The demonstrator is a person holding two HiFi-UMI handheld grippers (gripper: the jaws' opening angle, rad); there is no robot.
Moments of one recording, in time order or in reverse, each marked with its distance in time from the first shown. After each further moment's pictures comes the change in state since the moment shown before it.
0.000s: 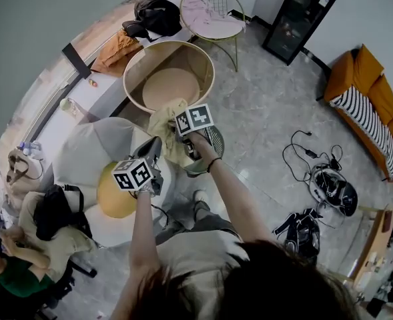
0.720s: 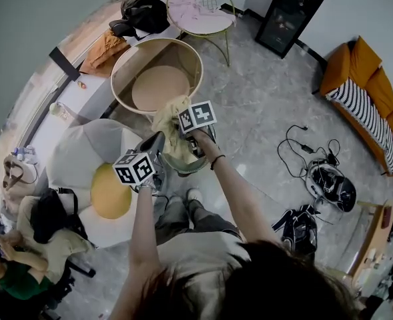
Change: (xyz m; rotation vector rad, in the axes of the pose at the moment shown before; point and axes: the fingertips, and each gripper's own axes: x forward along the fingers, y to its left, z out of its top) left arm 0.067 -0.050 -0.019 0.020 0.054 -0.050; right arm -0.040 -0.078 -0.005 0.019 0.005 -0.045
